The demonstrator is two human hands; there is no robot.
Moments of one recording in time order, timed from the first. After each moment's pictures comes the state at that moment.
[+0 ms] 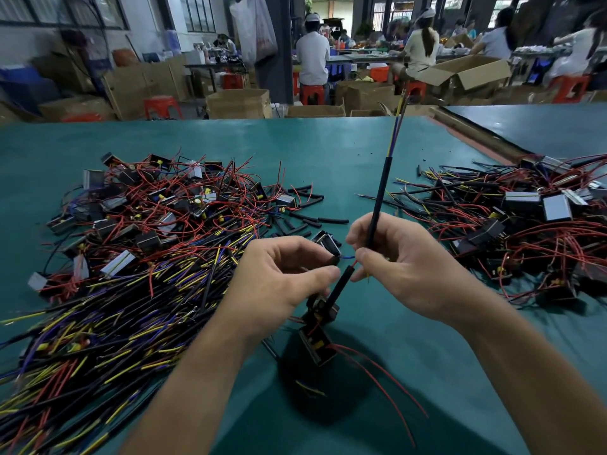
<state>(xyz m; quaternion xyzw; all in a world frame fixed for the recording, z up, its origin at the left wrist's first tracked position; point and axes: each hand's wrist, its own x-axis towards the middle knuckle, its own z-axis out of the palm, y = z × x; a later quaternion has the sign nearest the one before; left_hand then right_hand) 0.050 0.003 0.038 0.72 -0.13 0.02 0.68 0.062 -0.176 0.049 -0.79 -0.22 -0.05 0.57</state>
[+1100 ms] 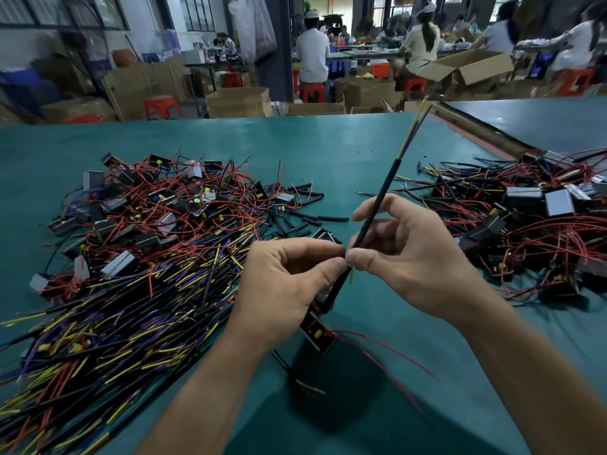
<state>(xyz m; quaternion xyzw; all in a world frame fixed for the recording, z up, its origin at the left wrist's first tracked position) 0.043 -0.009 0.037 0.71 -0.15 0.08 0.68 0.057 -0.177 0.054 -0.75 -0.20 -0.06 0.62</state>
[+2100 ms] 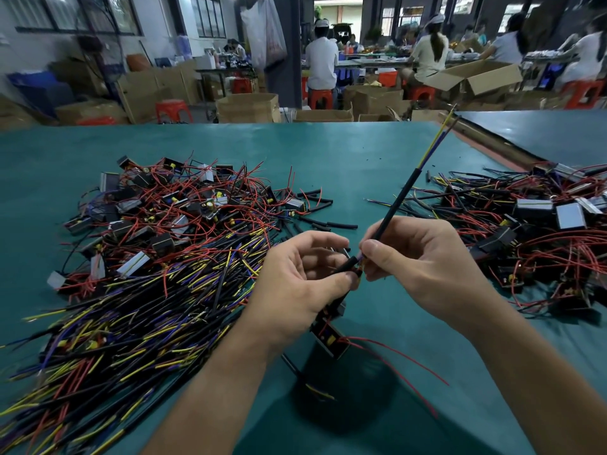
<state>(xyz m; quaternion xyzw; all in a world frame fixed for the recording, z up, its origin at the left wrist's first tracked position) 0.048 -0.004 0.036 0.67 -0.14 0.02 0.72 0.053 -0.173 0.058 -0.75 -0.21 -0.08 0.63</state>
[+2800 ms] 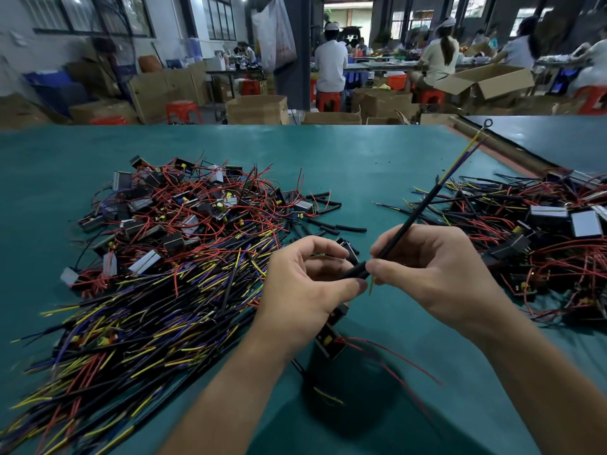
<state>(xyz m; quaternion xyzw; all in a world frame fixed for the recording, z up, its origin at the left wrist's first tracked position) 0.046 -0.008 0.037 0.68 -0.07 0.04 0.73 0.056 -0.172 0.053 -0.75 -0.19 -0.08 0.63</state>
